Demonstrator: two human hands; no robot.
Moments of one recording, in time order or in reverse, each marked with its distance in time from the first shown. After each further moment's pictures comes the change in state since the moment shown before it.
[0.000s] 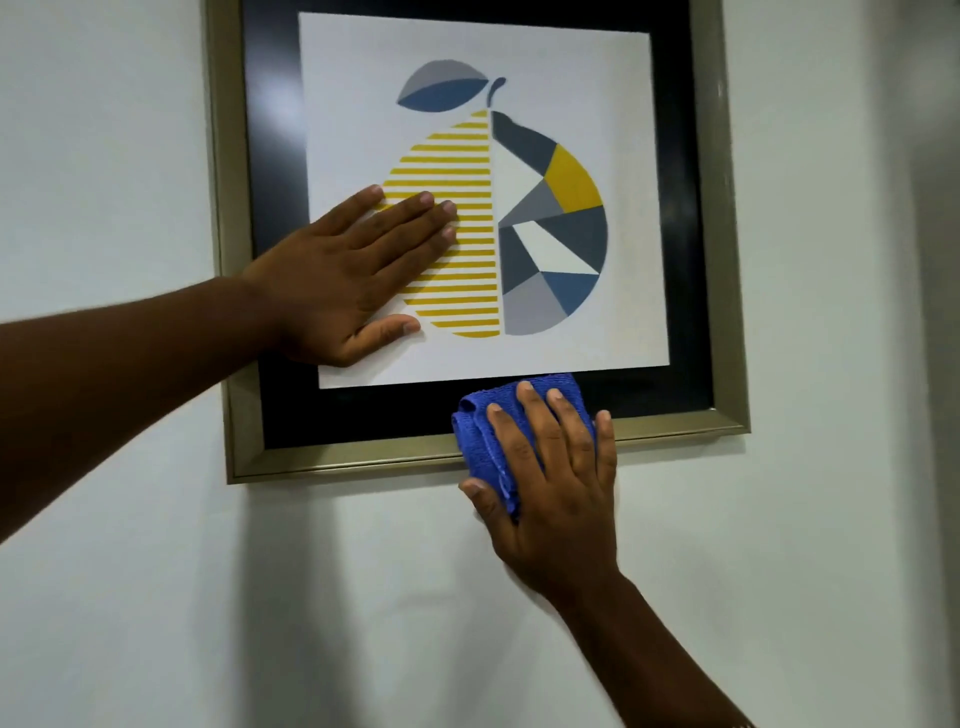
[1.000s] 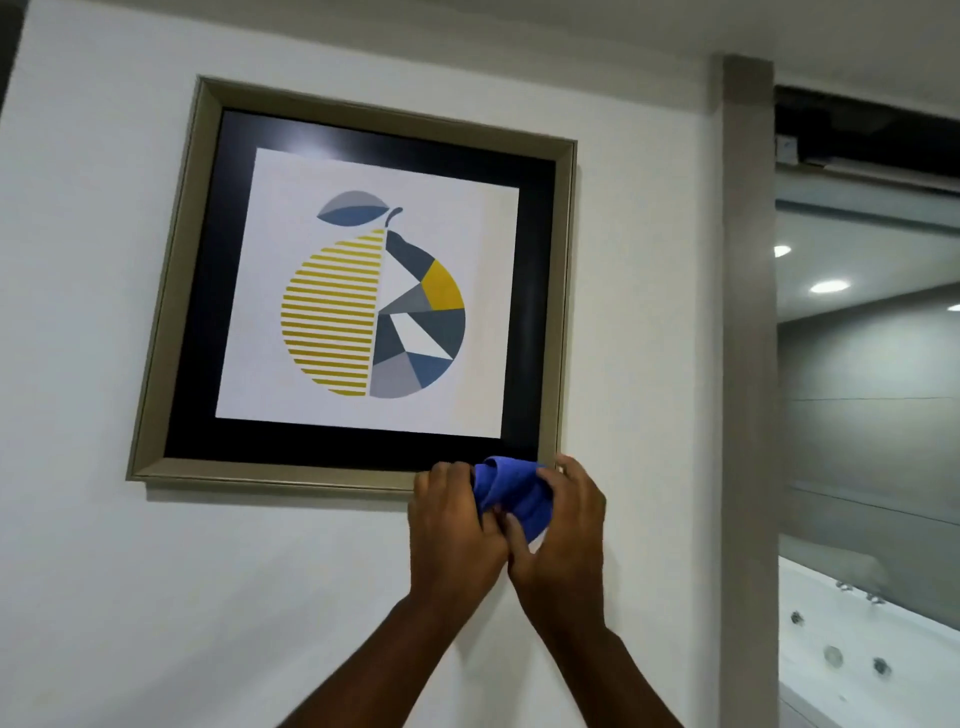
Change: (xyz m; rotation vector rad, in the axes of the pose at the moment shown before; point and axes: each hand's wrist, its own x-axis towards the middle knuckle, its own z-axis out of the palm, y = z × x) left_hand 0.140 0.302 -0.096 -1.009 0.084 -1.277; right_hand -0.003 0.143 -0.110 0.505 -0.060 0.299
